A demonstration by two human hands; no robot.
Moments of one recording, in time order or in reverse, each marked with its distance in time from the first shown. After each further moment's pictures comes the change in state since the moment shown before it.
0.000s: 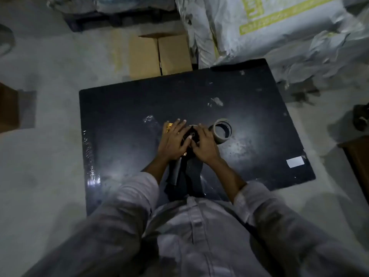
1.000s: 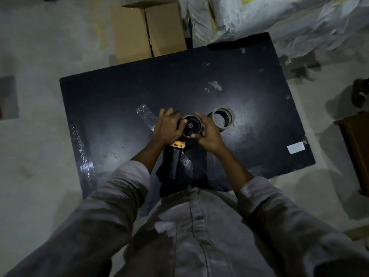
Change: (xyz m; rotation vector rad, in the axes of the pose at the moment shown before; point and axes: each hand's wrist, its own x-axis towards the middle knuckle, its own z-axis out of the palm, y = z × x) left_hand 0.027 -0.019 -0.003 -0.070 -0.084 -0.076; right_hand 0.005 0.018 -0.011 0.338 -0.063 0.115
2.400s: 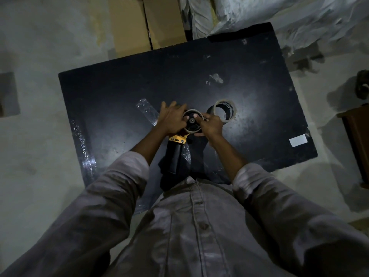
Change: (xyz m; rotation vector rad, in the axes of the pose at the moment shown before) left_hand 0.024 0.010 -0.008 0.080 -0.292 -0.019; right_hand 0.022 0.005 0.019 0.453 0.202 0.531
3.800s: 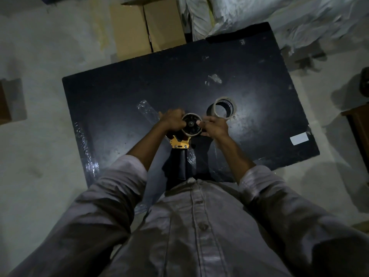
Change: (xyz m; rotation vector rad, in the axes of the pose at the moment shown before) left_hand -0.008 0.020 -0.031 -0.288 -0.288 -0.295; right_hand -0.007 -0.003 -0.024 -0.033 -0.011 0.051
